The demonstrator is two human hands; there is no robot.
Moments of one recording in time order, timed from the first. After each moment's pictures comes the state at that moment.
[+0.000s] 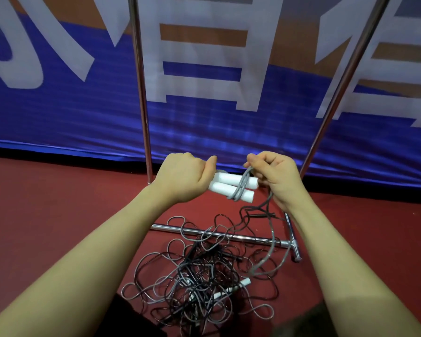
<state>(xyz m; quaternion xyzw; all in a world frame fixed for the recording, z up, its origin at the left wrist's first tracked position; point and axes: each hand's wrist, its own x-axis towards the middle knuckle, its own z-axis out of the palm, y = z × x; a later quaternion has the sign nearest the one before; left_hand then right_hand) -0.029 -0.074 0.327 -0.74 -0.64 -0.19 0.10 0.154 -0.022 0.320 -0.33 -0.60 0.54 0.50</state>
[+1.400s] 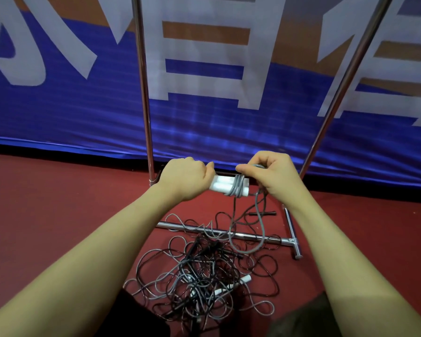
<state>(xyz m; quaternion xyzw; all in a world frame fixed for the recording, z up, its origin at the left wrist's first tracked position) -0.027 -0.064 0.312 -0.71 -0.70 -0.10 0.06 0.158 -0.024 0.321 -0.40 -0.73 0.38 0.40</state>
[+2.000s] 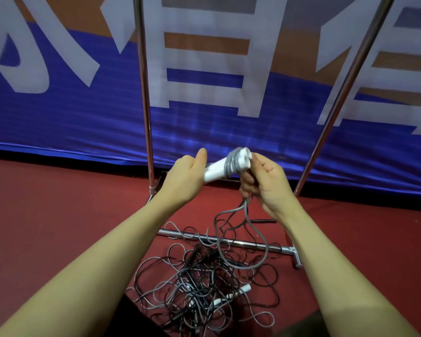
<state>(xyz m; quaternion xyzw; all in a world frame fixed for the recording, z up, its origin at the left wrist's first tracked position) -0.024 -0.069 0.328 -0.59 -0.69 -0.39 -0.17 0.137 -0.028 0.317 -0.24 -0.58 0.62 0.47</state>
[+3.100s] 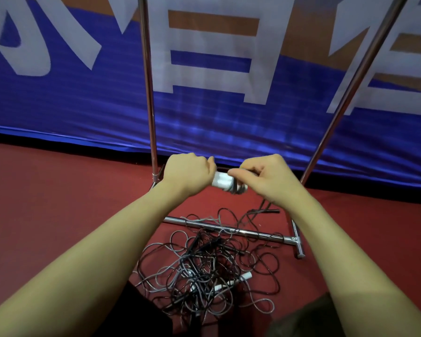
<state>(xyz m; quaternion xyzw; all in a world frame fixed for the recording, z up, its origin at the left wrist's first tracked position) -0.023 -0.051 0.294 -0.67 -0.72 -0.08 0.14 0.149 -0.032 0.321 -0.33 -0.85 0.27 0.31</state>
